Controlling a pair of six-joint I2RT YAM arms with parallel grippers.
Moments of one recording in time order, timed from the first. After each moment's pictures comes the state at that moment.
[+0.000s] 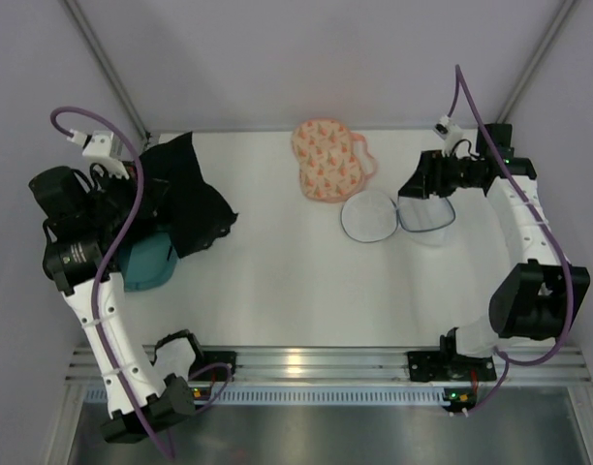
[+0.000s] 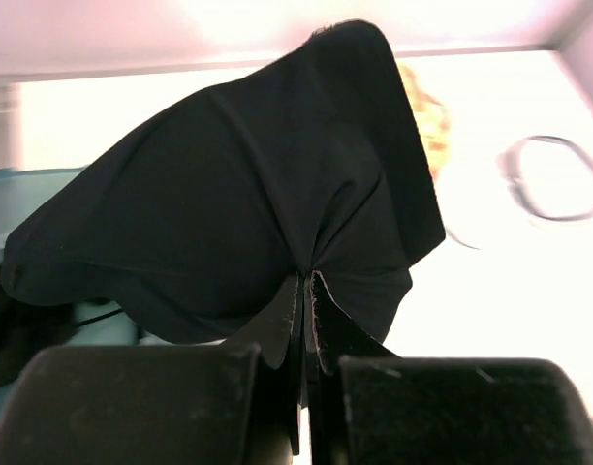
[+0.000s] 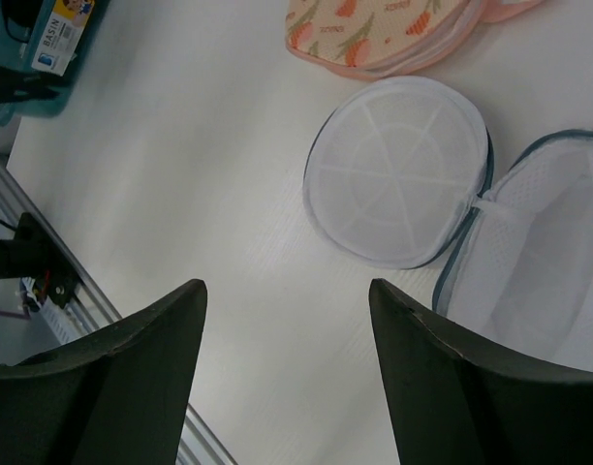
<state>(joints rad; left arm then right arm) 0.43 0.95 1.43 -0.81 0.70 0.04 -0.07 1.50 1.38 -0.79 -0.82 -0.13</state>
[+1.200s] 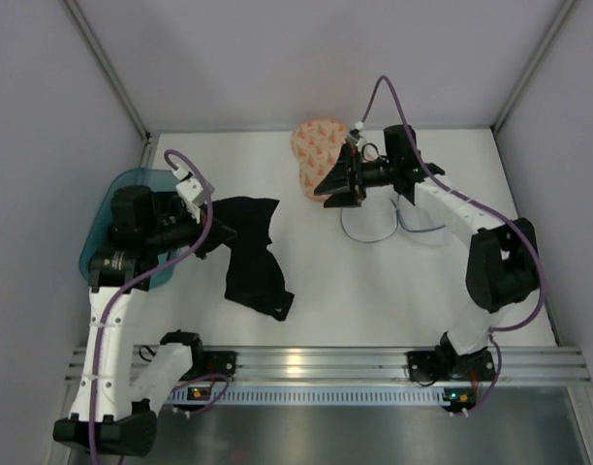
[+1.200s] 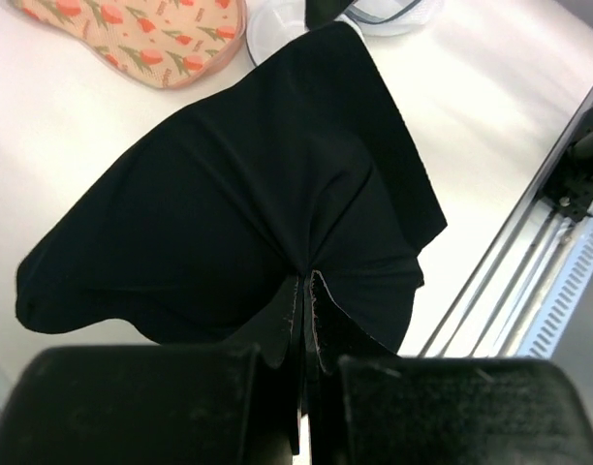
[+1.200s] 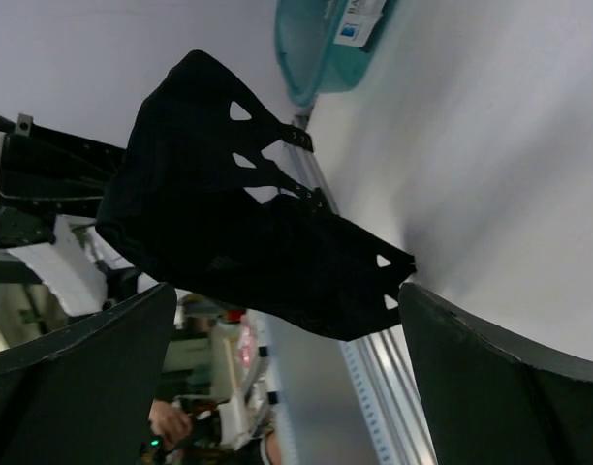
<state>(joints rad) -0.03 0.85 1.12 -0.83 0.84 0.23 0.35 1.69 1.35 -0.22 -1.08 0.70</state>
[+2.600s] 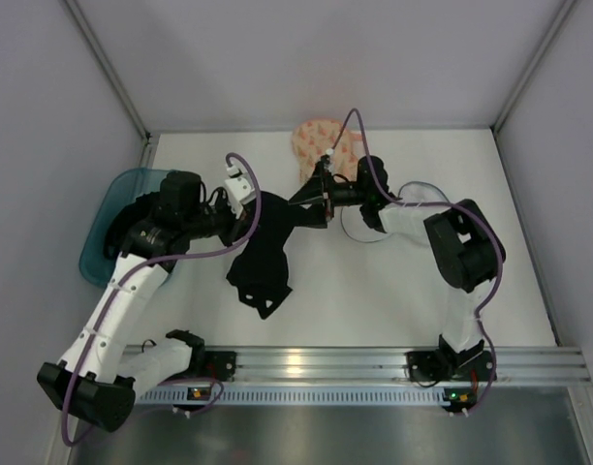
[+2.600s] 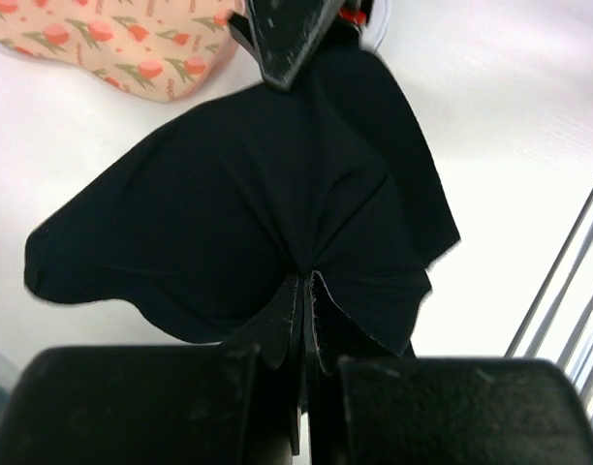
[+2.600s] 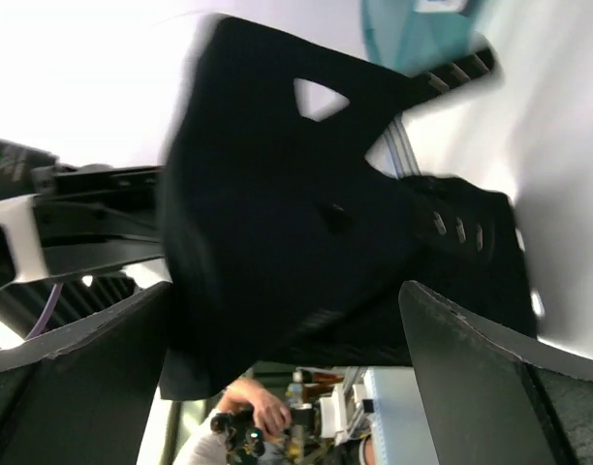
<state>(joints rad) -0.34 1.02 1.11 -0.69 0.57 0.37 0.51 1.94 1.15 0.75 -1.11 1.48</state>
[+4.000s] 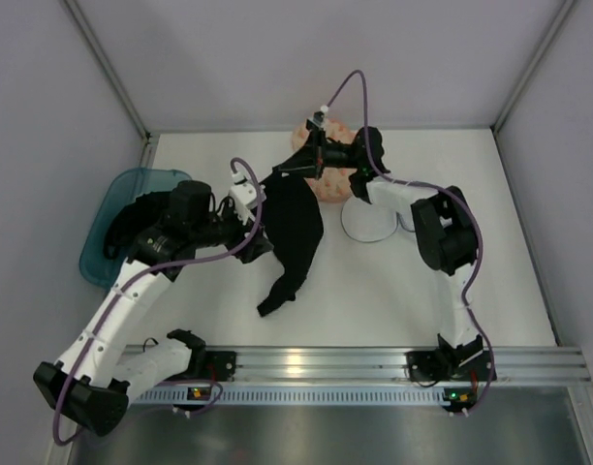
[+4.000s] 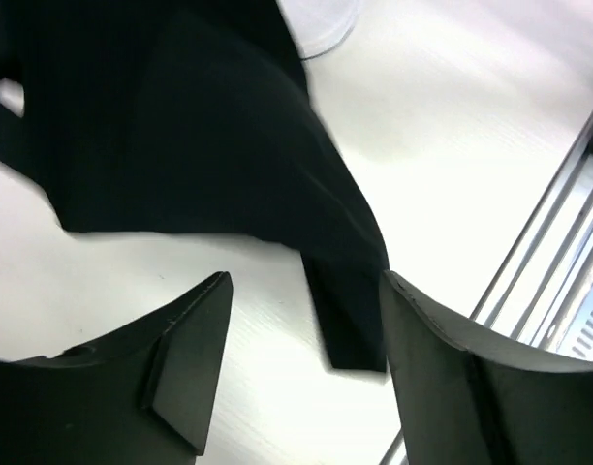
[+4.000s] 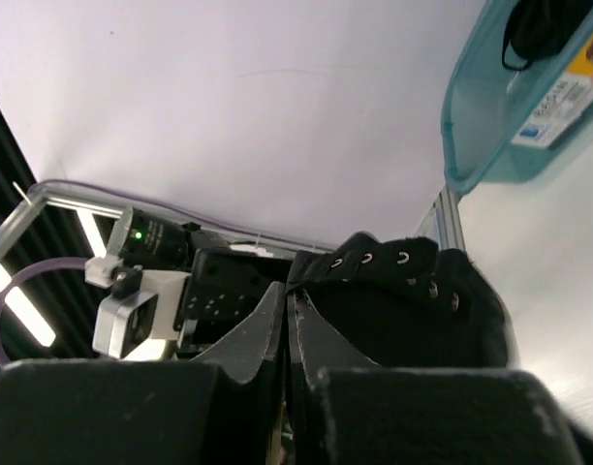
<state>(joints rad) -0.42 0.98 1.05 -0.67 0.51 0.23 0.49 2.14 1.49 1.00 -1.10 1.76</state>
